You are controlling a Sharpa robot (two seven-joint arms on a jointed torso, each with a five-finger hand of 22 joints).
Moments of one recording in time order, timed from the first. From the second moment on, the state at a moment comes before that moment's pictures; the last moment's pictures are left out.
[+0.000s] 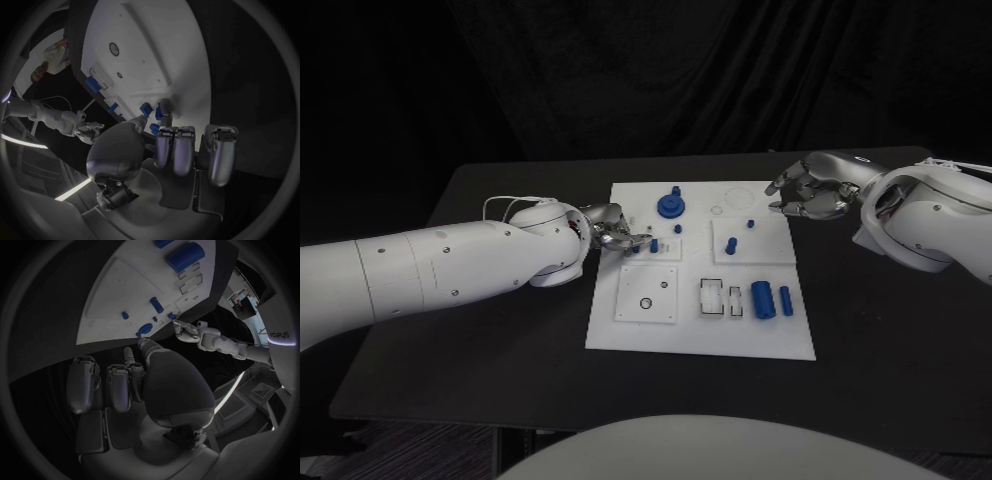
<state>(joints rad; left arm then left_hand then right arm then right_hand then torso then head) 1.25 -0.72 -0.21 1.44 -1.19 -0.18 -0.37 0.89 0.05 0.17 0.29 0.17 1.07 0.05 0.13 1.03 1.46 -0.02 1.57 1.31 1.47 -0.07 1.57 1.31 0.01 1.47 0.05 1.56 1.31 1.42 -0.95 -0.25 1.53 -1.32 -0.26 -0.09 1.36 -0.04 0.22 0.24 0.31 0.85 0.06 0.08 0.22 1.46 -0.03 1.39 1.31 1.47 -0.10 1.48 1.31 0.04 1.47 0.02 1.35 1.31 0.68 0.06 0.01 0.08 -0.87</state>
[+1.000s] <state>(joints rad) 1.25 -0.74 -0.21 1.44 -1.19 -0.24 -0.30 0.78 0.19 0.07 0.30 0.45 1.05 0.04 0.21 1.12 1.46 -0.02 1.57 1.31 1.47 -0.07 1.57 1.31 0.01 1.47 0.05 1.56 1.31 1.42 -0.95 -0.25 1.53 -1.32 -0.26 -0.09 1.36 -0.04 0.23 0.23 0.31 0.85 0.06 0.08 0.21 1.45 -0.04 1.39 1.31 1.47 -0.10 1.48 1.31 0.04 1.47 0.02 1.35 1.31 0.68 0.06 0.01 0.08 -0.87</state>
